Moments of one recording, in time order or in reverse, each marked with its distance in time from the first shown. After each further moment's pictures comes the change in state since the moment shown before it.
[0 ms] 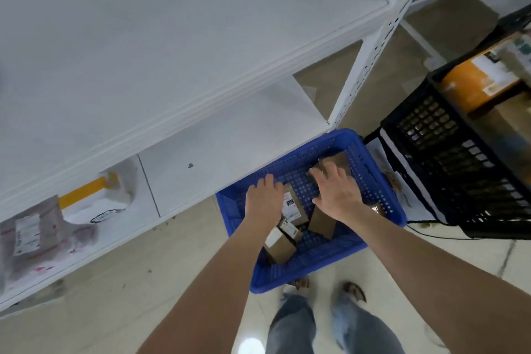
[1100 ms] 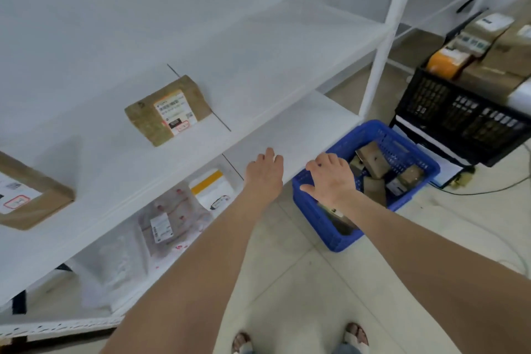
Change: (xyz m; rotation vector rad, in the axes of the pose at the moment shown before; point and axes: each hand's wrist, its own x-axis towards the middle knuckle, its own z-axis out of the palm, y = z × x) left_hand -0.364 -0.259 -0.036 0.136 0.374 0.119; right_hand -0.286 -0.377 -0.018 0.005 0.416 0.072
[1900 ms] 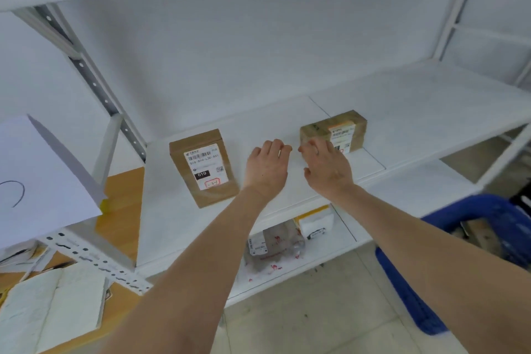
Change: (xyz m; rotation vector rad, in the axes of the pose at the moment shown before) left_hand -0.155 -0.350 -0.048 0.085 0.525 -0.186; right_hand 0.061 -0.375 -0.119 0.094 0.351 -0.354
